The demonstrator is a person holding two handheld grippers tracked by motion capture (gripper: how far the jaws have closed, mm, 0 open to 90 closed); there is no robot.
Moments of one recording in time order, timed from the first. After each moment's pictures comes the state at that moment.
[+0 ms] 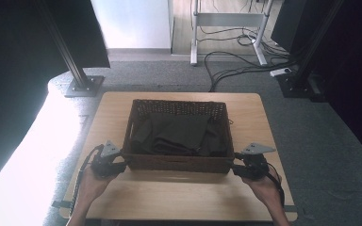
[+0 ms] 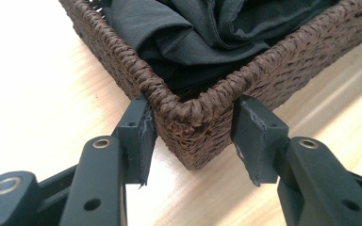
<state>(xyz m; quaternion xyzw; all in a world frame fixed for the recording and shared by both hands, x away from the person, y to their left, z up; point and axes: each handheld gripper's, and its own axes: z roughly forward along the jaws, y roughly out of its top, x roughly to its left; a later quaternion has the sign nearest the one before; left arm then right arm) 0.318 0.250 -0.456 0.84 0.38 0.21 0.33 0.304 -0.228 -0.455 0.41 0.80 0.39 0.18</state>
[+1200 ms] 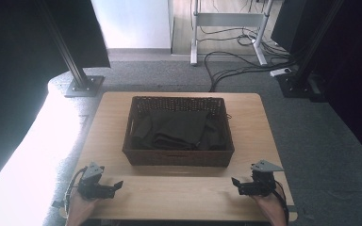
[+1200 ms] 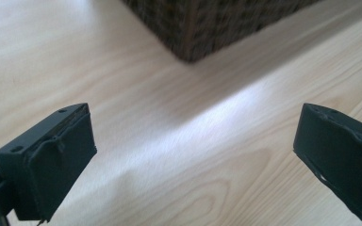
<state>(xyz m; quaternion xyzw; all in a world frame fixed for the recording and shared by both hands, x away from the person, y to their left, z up) 0.271 0.303 -0.524 0.82 0.42 0.17 0.35 0.276 -0.262 -0.520 0.45 0.78 0.39 0.19</state>
